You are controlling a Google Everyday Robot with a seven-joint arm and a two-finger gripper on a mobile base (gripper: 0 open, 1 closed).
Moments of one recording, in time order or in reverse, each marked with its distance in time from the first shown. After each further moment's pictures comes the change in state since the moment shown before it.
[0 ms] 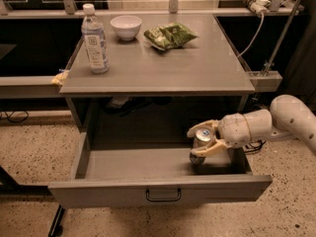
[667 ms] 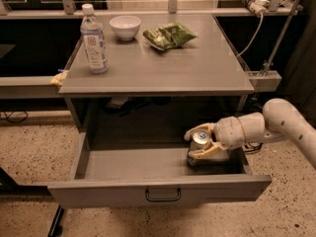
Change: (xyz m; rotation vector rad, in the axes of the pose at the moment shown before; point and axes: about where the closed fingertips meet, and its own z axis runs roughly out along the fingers) arm 0.022 -0.006 0.011 -0.026 -0.017 -0.037
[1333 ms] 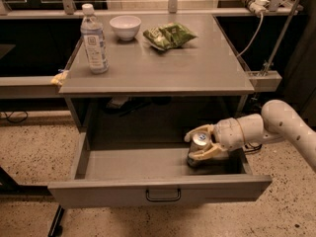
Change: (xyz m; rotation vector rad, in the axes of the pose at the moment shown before) arm 0.011 -0.001 0.003 -0.008 0.004 0.006
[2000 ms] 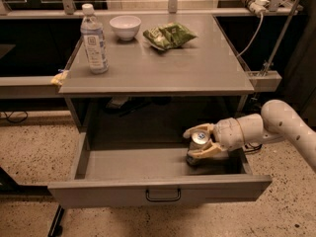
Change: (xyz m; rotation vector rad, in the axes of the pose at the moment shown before) arm 0.000 0.000 0.000 0.000 0.000 0.000
